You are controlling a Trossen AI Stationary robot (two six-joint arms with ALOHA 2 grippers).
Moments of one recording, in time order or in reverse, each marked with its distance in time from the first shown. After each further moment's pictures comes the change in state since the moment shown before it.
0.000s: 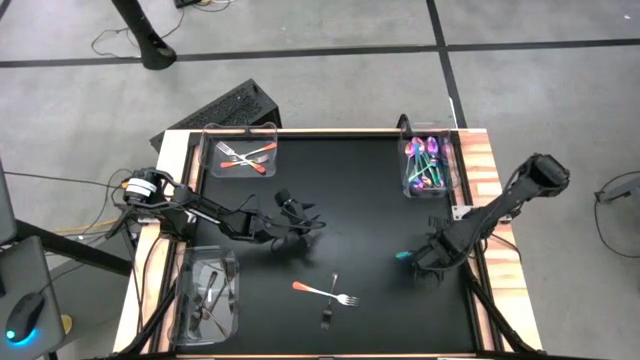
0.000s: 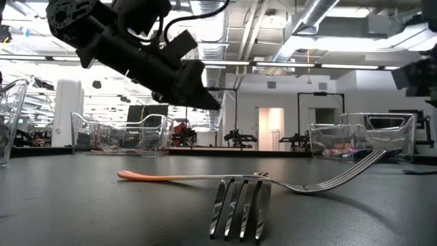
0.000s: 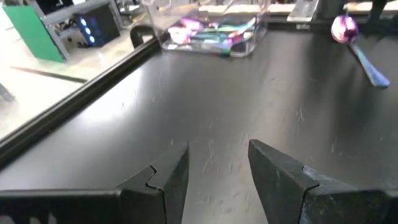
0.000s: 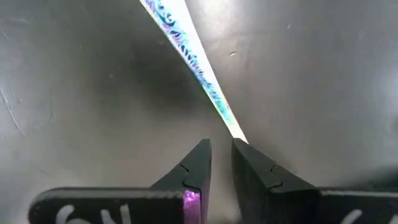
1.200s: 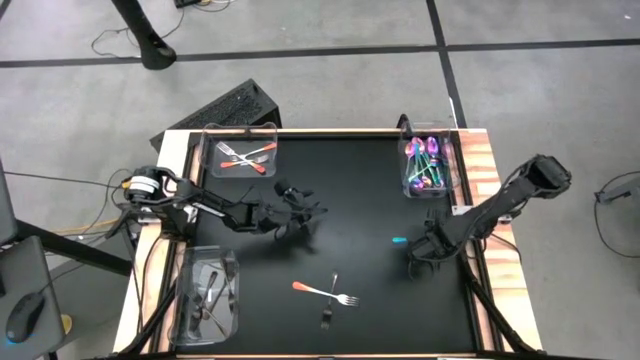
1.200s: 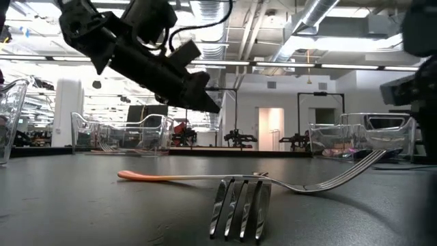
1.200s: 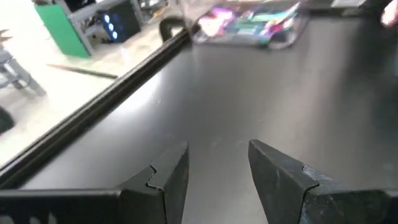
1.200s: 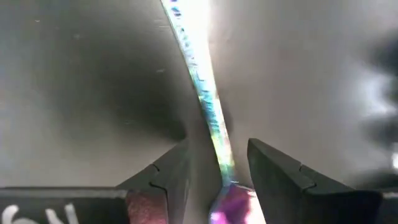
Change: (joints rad) left arm 0.109 0.019 -0.001 0.019 0.018 0.069; right arm -0.108 -0.001 -0.092 0.051 0.079 -0.077
